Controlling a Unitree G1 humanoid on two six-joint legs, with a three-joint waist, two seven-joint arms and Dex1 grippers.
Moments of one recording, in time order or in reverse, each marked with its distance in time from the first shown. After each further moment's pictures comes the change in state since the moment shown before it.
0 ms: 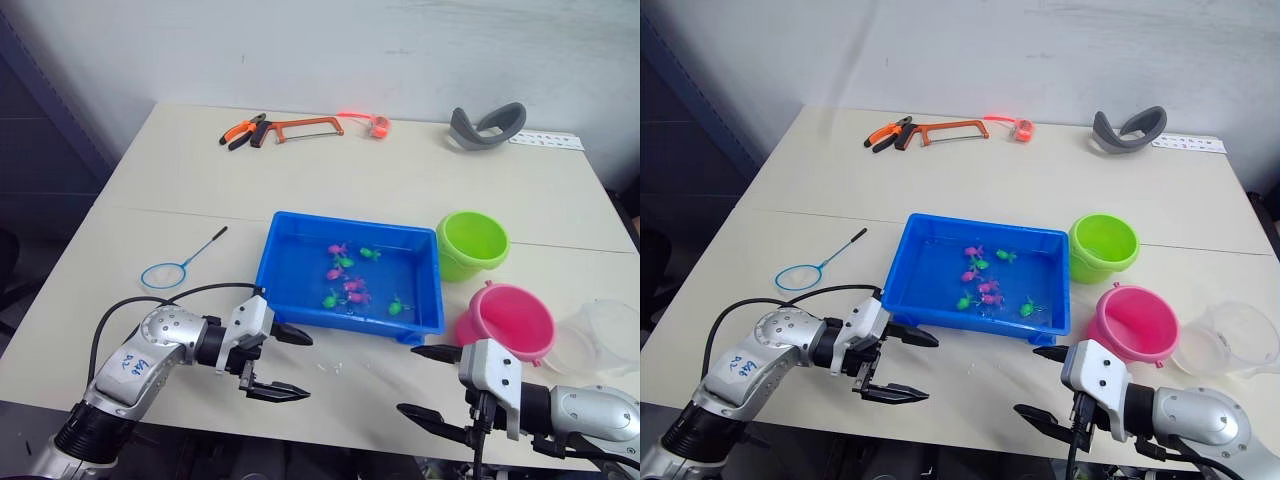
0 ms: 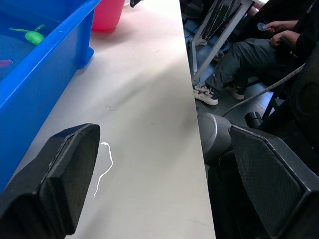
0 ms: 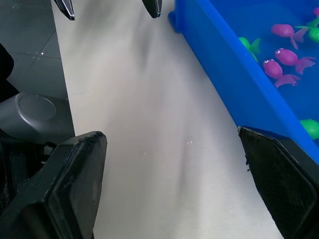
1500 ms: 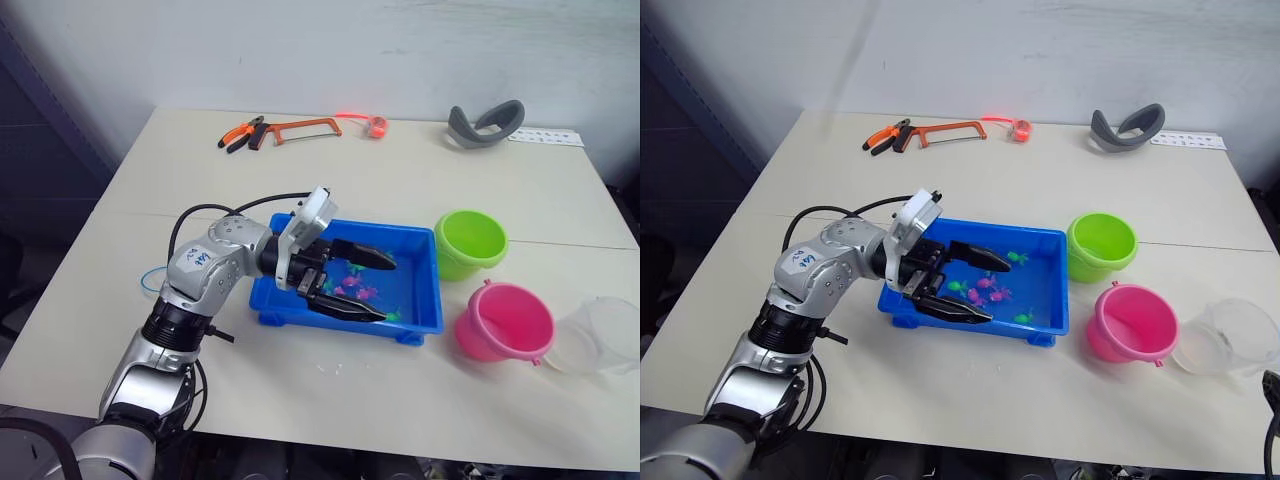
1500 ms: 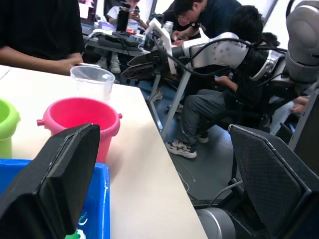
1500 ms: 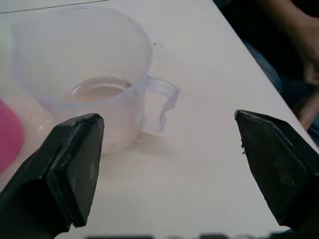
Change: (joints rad) left arm -0.589 -0.299 -0.037 0.242 -0.180 0.230 -0.038; right arm 0.220 0.345 -0.794 0.401 0.342 0.128 -0.643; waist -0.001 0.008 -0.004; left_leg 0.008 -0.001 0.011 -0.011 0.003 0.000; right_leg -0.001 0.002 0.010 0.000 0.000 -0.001
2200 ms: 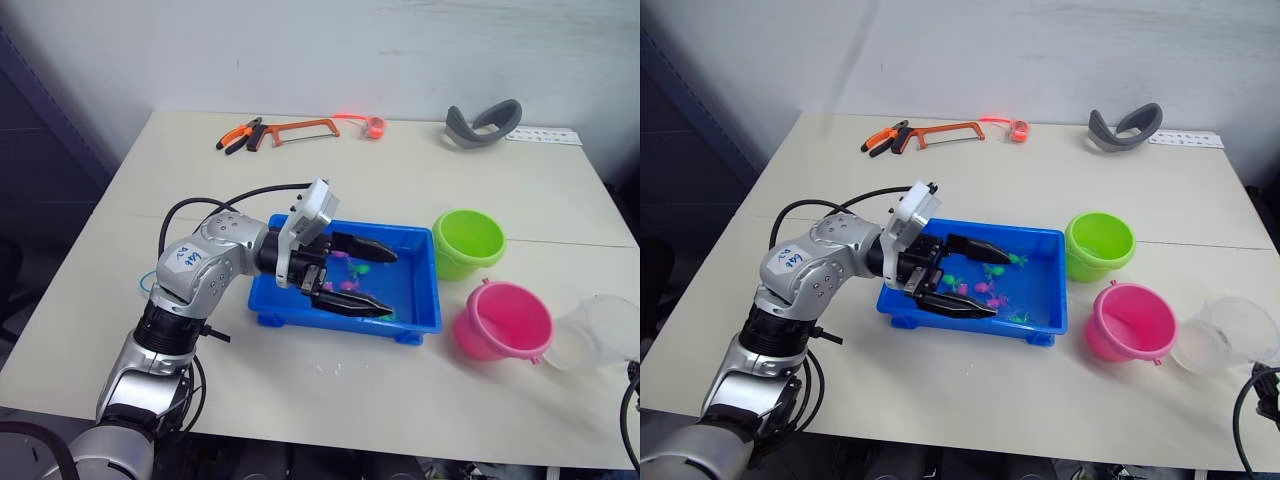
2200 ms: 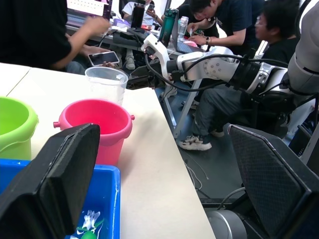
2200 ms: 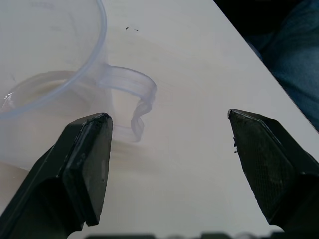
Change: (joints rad) left arm 0.005 0.011 0.030 -0.091 -0.005 0.065 0.076; right arm -0.213 -0.006 0.103 0.211 -0.218 -0.049 0.004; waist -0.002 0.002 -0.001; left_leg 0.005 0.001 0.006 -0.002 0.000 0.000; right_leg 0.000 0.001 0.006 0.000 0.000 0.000
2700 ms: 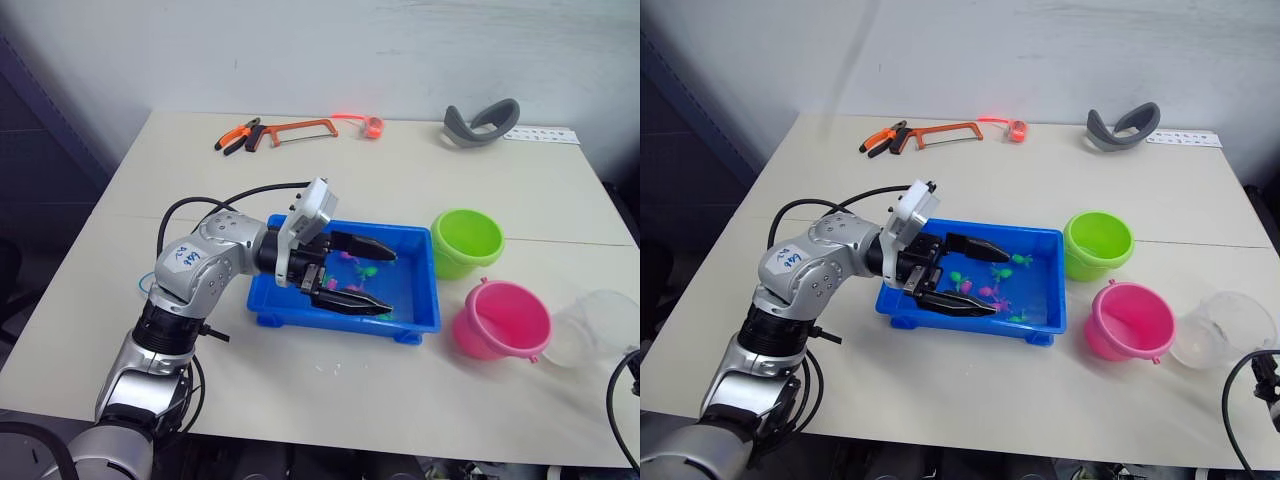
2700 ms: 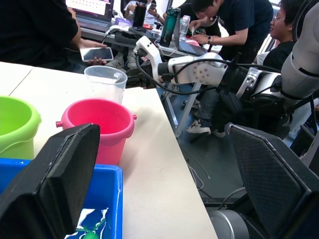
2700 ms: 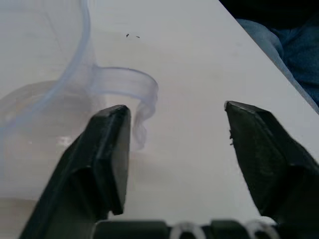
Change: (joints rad) left arm -0.001 0.005 0.002 0.000 0.000 0.000 0.008; right arm -0.145 -0.002 0.040 0.137 -0.087 -0.088 0.009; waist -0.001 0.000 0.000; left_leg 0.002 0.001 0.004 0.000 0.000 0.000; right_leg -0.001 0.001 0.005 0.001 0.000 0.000
